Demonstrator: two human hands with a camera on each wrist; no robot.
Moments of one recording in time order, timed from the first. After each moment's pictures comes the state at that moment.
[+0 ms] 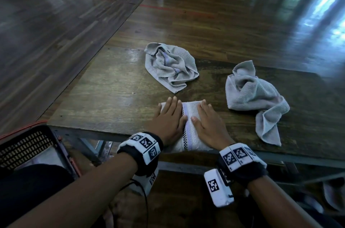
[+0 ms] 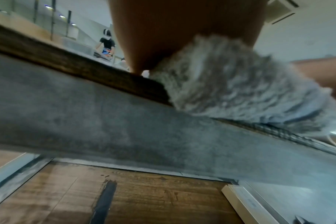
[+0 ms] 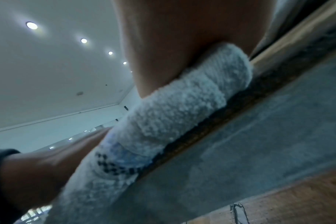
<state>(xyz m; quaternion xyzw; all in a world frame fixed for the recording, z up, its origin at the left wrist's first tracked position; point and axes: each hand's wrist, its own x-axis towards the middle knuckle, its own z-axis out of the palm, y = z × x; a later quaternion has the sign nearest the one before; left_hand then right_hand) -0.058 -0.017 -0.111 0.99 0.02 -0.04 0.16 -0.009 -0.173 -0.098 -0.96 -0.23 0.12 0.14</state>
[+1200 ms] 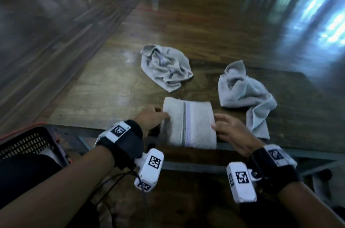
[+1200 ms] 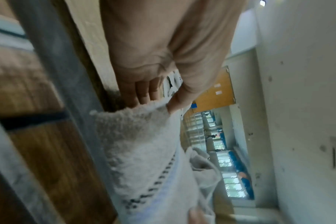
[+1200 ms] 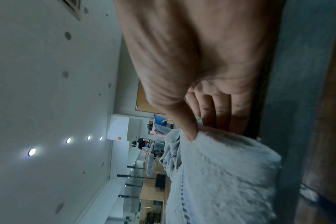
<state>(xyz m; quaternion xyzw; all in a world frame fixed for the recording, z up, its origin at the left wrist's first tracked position) -0.078 0.003 -0.061 0.73 0.24 -0.09 0.64 -0.024 -0.245 -0.068 -0.75 -0.01 0.28 0.60</state>
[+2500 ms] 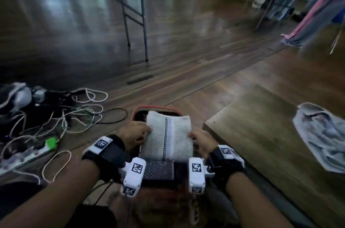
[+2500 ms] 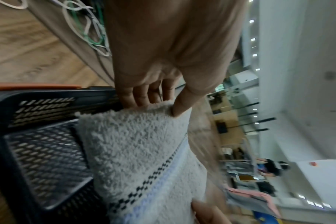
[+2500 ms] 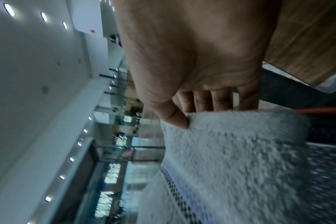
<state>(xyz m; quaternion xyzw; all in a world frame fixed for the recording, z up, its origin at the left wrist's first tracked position) -0.387 0.264 -0.089 0.50 0.53 0.17 0.66 -0.186 0.169 -0.109 -0.71 -0.22 0.52 0.41</state>
